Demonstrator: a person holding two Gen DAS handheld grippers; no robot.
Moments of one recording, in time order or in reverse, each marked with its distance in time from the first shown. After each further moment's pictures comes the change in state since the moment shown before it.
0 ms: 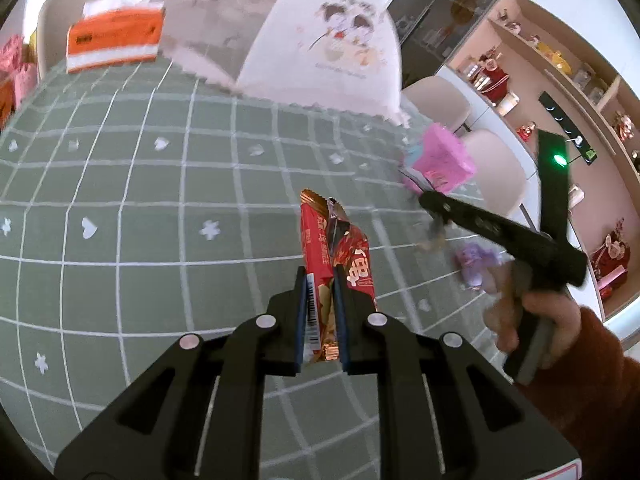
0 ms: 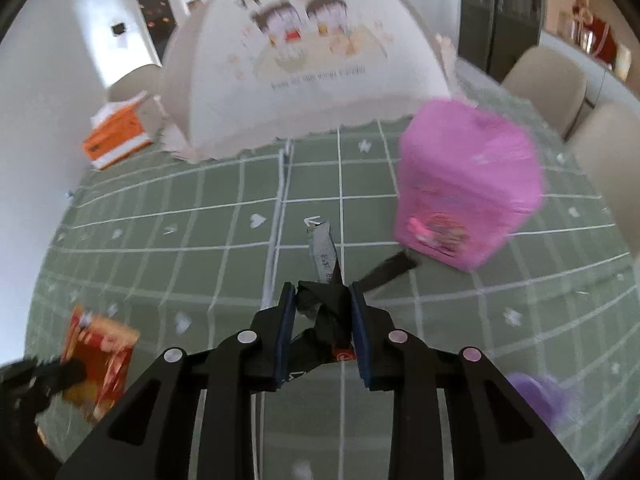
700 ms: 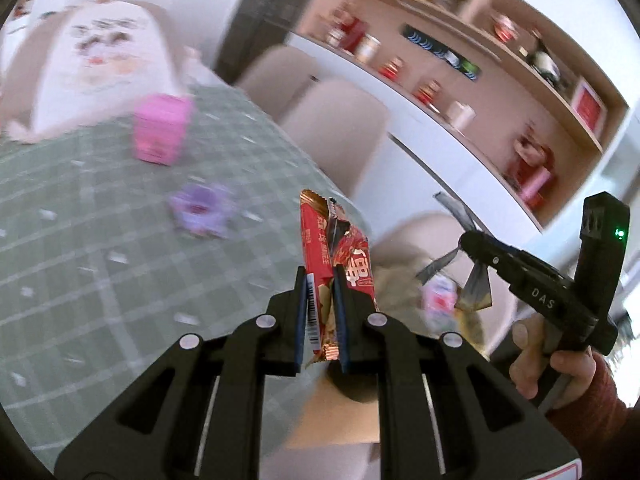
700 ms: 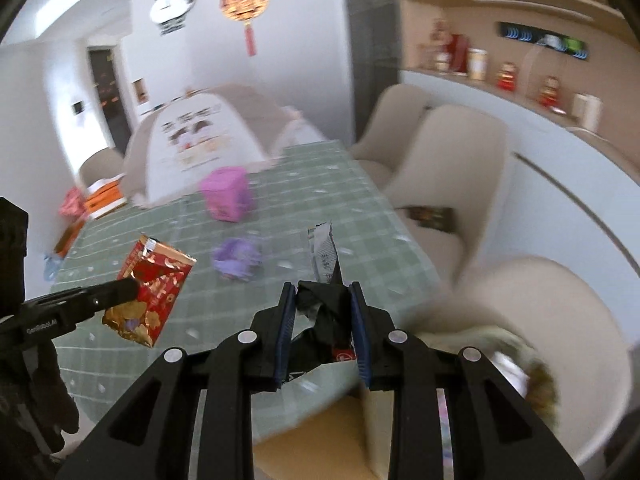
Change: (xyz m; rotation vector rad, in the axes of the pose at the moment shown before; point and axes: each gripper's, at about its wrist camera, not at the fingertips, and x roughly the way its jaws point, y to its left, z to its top) left arm -0.017 -0.287 -0.093 0.296 0.074 -0.293; right arm -0.332 -0.189 -0.208 0.203 -0.250 -0.259
